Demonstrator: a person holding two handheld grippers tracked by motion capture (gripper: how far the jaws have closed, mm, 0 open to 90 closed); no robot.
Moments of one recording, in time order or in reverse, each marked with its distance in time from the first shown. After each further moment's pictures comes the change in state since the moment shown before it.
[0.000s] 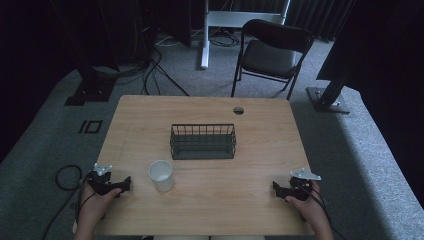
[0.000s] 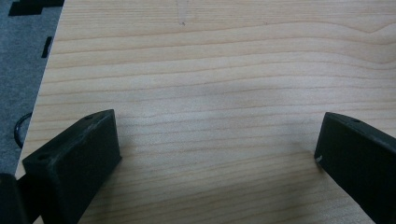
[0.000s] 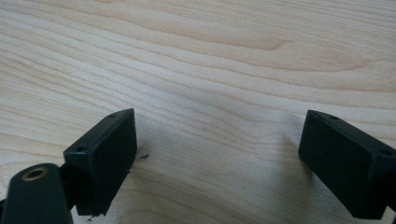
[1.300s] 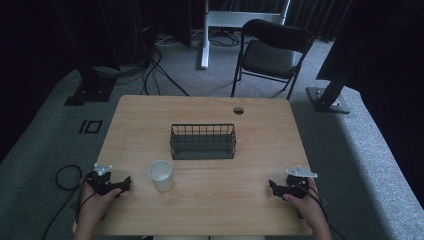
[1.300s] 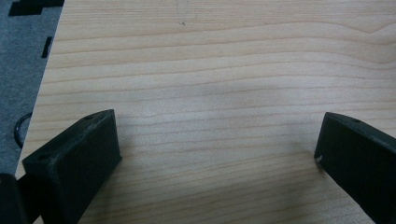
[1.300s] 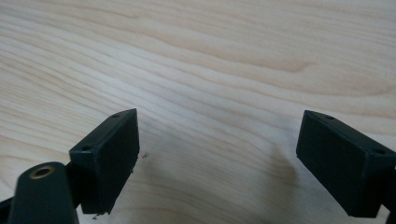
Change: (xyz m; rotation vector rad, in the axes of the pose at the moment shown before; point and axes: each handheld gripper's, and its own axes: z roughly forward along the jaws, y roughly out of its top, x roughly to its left) left arm 0.000 0.000 0.000 0.000 0.000 0.000; right arm 0.010 0.011 0.000 -0.010 0.037 -0.030
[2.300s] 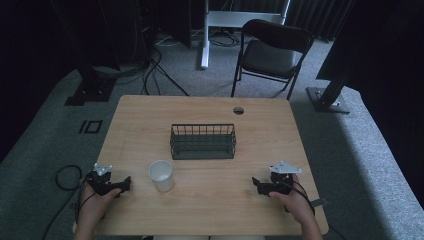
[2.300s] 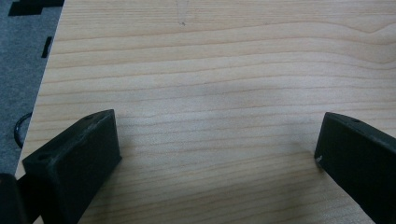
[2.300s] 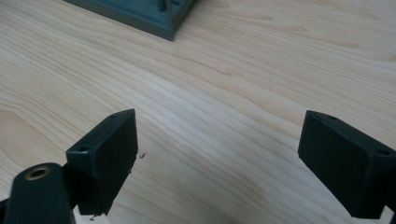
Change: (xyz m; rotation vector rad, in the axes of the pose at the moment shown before) left arm 0.000 0.000 0.000 0.000 0.000 0.000; right arm 0.045 0.030 0.005 -0.069 0.133 -0.128
